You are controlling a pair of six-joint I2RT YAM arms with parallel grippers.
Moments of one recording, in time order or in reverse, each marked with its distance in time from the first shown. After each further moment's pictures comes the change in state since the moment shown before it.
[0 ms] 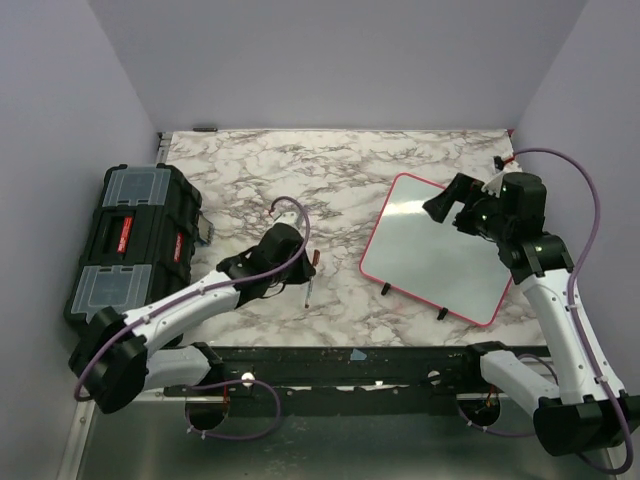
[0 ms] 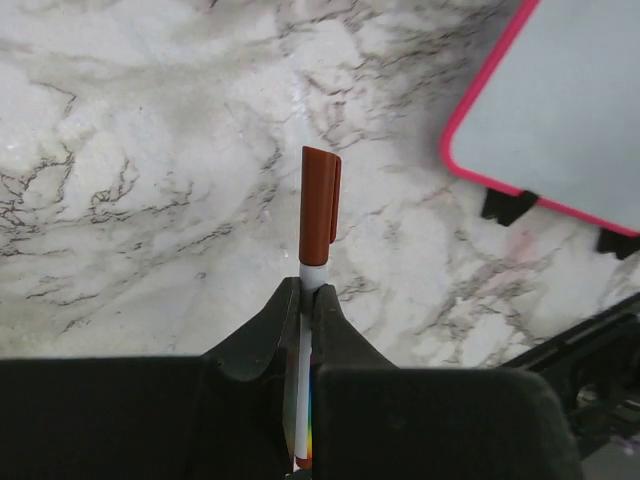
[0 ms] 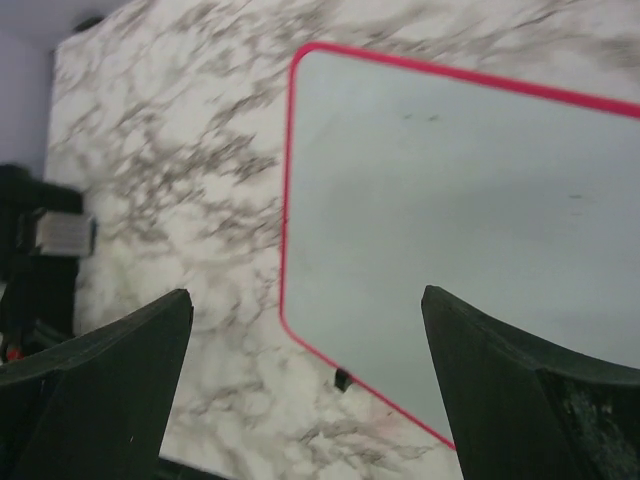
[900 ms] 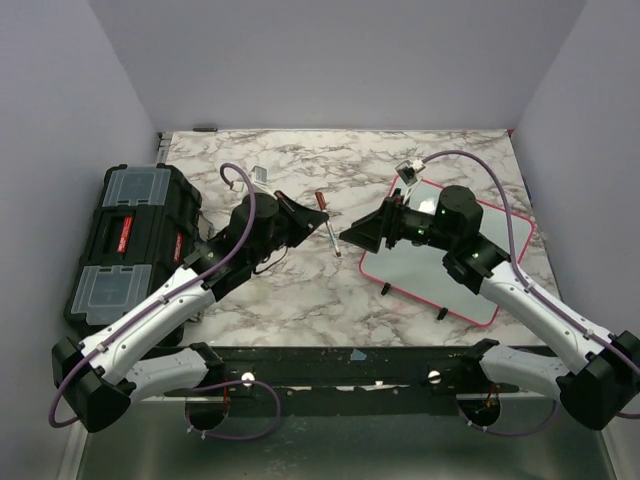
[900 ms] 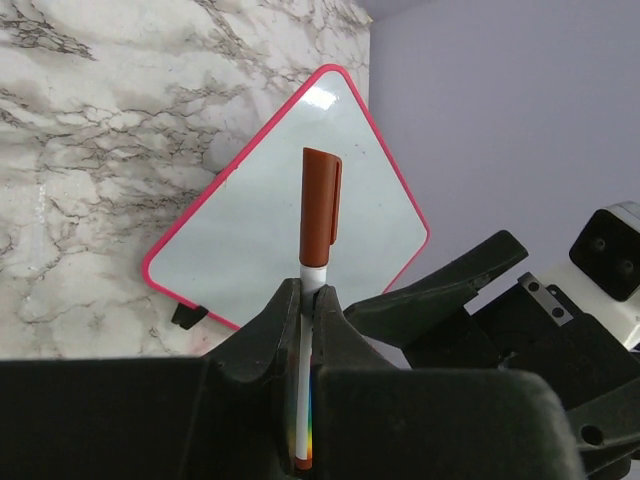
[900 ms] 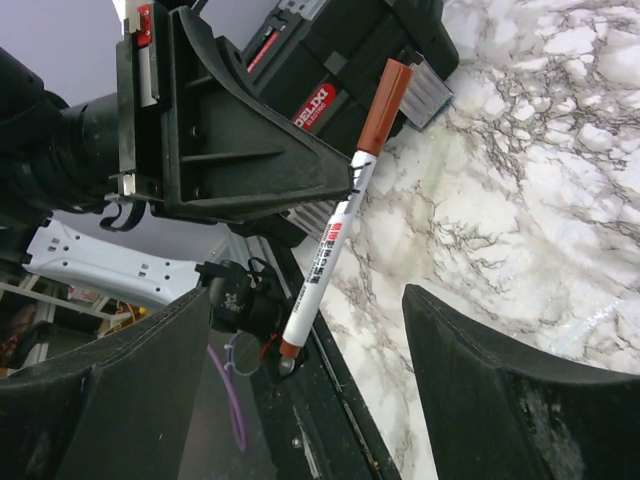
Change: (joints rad) left arm 0.000 -0.183 0.307 -0.039 -0.082 -0.504; right arm 0.452 0.111 -0.209 0.723 -0.540 0.162
